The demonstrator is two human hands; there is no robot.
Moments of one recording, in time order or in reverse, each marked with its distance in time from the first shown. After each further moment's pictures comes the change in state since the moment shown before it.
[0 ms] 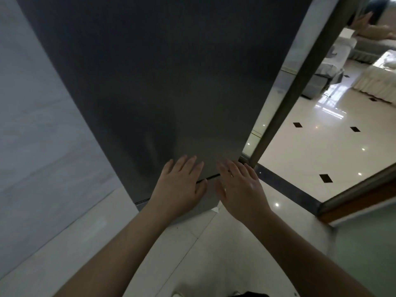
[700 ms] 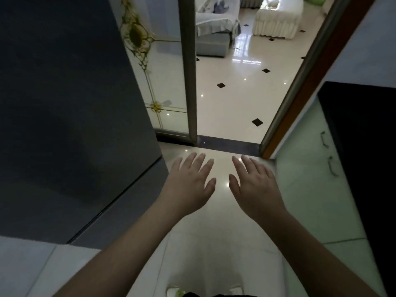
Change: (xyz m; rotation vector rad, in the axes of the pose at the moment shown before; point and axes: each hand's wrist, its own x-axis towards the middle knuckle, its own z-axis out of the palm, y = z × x) left_hand 0.048 0.251 0.024 0.036 -0.339 0.486; right_hand -0.190 0.167 -0.022 0.013 -0.048 0.713
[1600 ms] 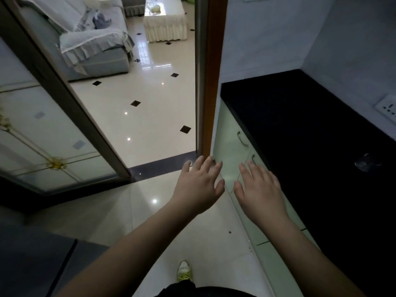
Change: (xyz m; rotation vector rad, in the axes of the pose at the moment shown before) left_hand 0.253 0.174 0.001 0.035 -0.013 0.517; right_hand 0.060 0.210 -0.028 -0.027 -0.064 0.619
